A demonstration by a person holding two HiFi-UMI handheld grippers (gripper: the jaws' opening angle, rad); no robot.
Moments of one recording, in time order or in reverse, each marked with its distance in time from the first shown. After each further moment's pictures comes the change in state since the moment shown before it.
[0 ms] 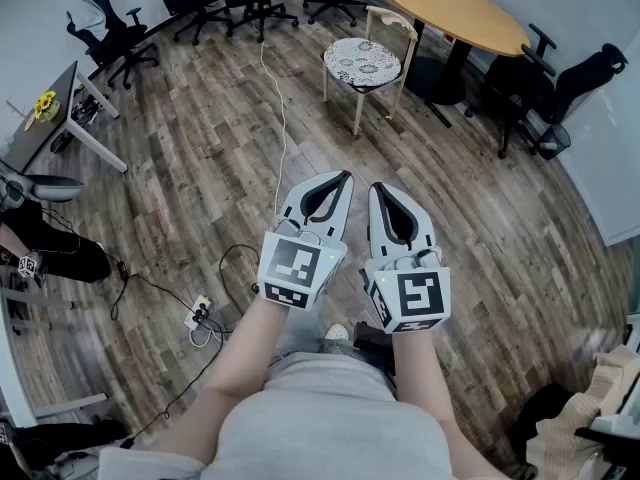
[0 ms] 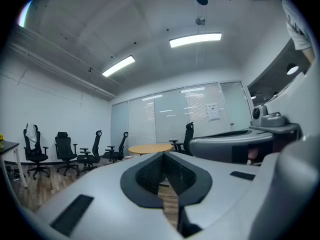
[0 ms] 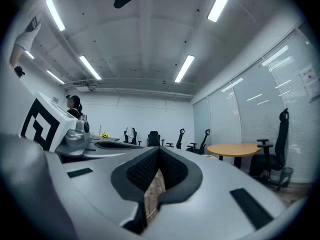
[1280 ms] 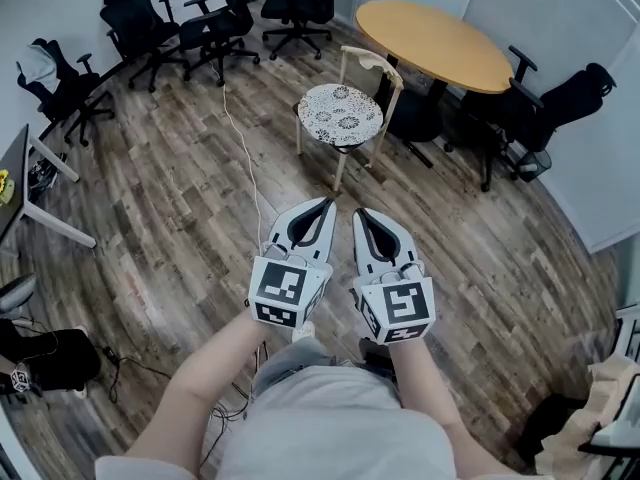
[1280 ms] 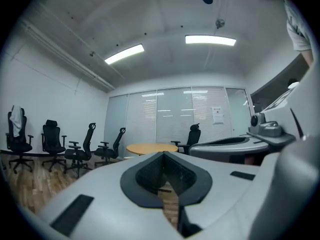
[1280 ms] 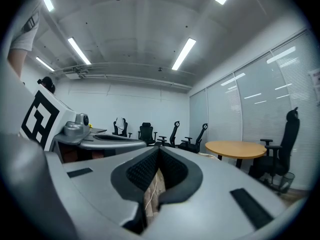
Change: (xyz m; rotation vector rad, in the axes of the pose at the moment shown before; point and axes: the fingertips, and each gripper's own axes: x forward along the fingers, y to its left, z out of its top) left arm 0.193 0.212 -0.020 -0.107 0.006 -0.084; right arm 0.279 -0.066 -0.043 -0.029 0.115 -0.049
